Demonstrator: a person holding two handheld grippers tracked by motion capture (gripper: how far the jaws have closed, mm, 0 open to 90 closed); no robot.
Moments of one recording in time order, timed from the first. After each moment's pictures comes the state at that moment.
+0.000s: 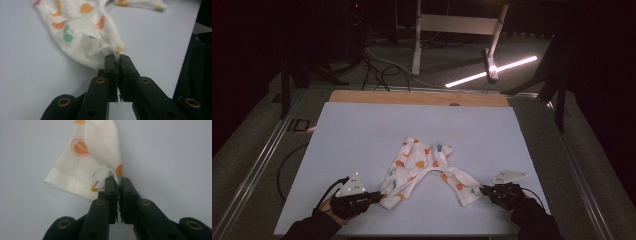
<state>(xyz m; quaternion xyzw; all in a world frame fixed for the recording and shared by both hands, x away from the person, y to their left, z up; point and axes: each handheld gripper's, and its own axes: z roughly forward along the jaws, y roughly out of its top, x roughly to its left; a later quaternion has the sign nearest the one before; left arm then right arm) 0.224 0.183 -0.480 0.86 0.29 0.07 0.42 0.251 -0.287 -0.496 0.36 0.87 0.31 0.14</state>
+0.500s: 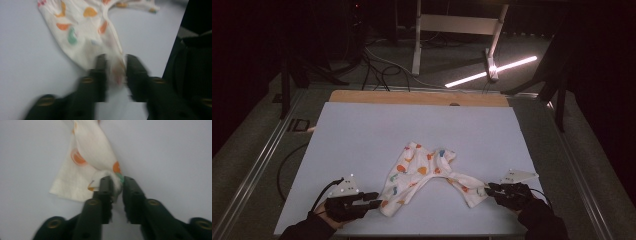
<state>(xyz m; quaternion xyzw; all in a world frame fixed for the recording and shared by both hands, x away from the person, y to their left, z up) 0.218 0.189 -0.470 0.85 0.29 0.04 0.44 0.246 -0.302 -0.481 0.36 0.86 0.34 0.14</state>
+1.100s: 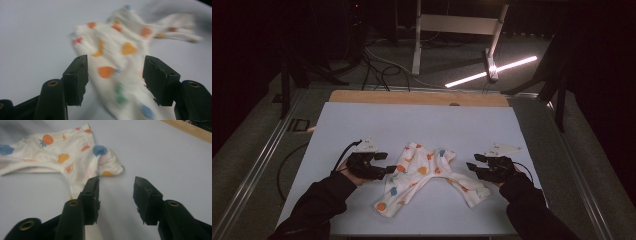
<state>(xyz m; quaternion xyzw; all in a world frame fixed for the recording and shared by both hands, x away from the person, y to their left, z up) 0.326 0.155 -0.464 0.85 0.31 0.07 0.42 0.306 -0.254 -0.452 0.34 0.84 0.39 0.18</state>
